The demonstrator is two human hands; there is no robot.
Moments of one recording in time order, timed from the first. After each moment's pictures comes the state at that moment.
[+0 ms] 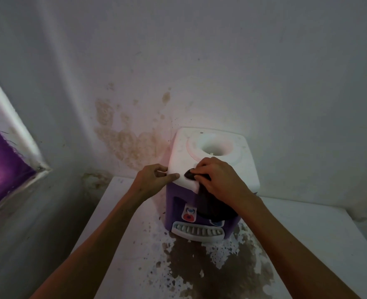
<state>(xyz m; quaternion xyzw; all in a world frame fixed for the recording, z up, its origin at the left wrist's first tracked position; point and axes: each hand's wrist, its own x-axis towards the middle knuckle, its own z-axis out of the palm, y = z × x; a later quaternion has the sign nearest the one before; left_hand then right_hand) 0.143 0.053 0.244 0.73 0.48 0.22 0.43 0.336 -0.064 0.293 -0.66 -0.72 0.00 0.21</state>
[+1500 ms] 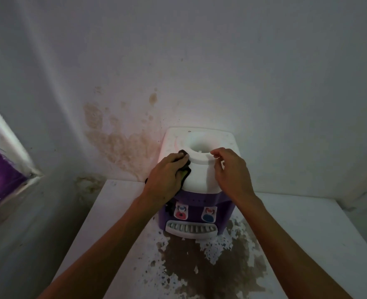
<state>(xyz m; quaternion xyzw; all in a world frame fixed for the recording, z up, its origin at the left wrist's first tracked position) 0.190 0.007 0.264 0.88 0.31 0.30 0.17 0.366 -0.092 0.288 -0.76 -0.52 -0.04 0.38</state>
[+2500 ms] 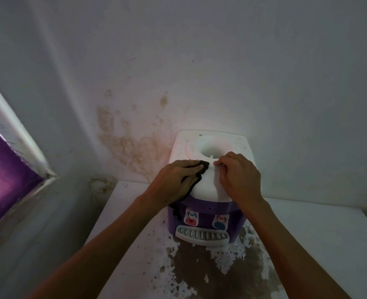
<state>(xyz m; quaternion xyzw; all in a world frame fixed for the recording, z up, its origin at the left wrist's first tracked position) 0.183 0.031 0.270 0.93 0.24 0.25 0.14 0.371 -0.069 0.279 -0.75 -0.56 -0.16 0.32</state>
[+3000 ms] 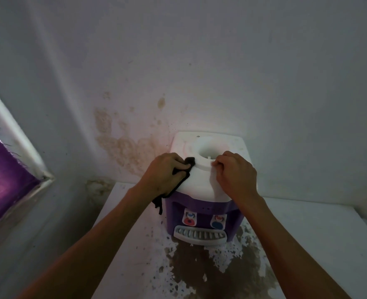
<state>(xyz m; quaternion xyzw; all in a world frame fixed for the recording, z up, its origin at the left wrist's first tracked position) 0.174 0.048 0.288 0.92 0.28 0.21 0.15 0.365 -0.068 0.290 -0.79 -0.53 -0.13 0.27</state>
